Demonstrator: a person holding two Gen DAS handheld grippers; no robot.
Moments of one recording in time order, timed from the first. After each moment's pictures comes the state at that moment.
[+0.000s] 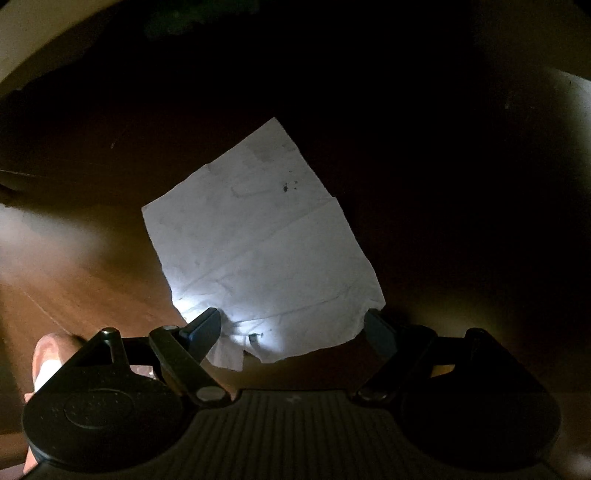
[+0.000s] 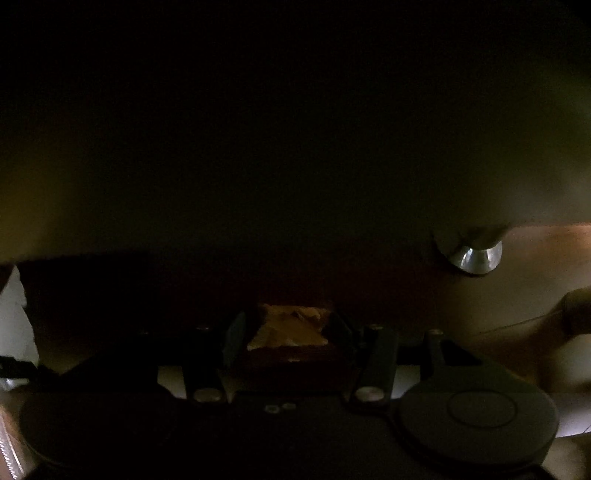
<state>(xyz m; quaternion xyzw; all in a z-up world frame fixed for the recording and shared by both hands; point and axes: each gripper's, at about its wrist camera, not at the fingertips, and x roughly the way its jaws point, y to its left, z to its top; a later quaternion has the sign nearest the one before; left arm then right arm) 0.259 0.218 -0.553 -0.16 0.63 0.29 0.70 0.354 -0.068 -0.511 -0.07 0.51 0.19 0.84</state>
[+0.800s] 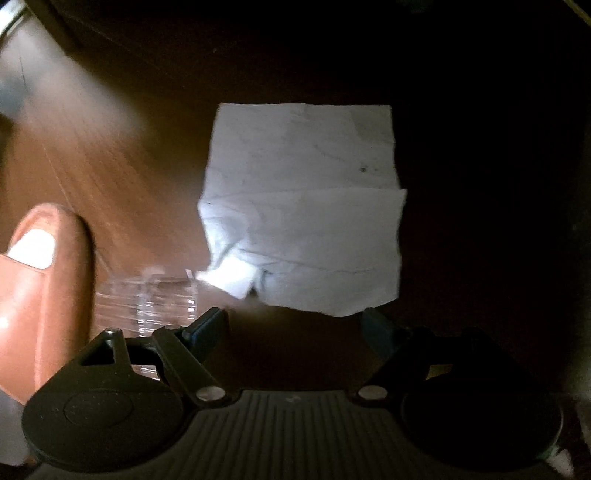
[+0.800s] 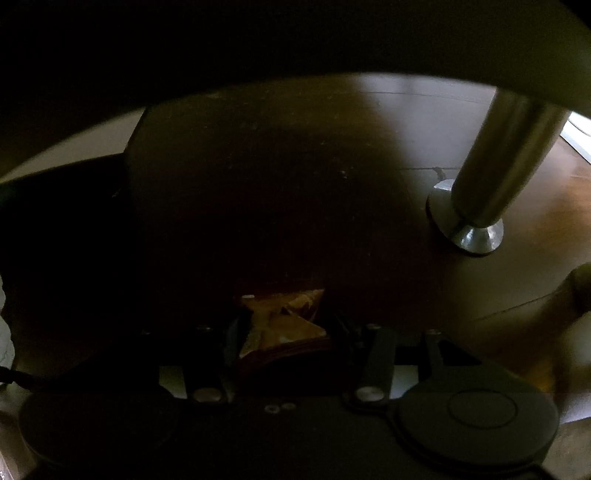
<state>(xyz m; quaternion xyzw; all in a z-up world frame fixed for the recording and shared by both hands) 0.218 0.256 -0.559 -0.36 0.57 0.42 0.61 0.357 -0.071 -0.528 -0.05 0.51 0.16 0.84</state>
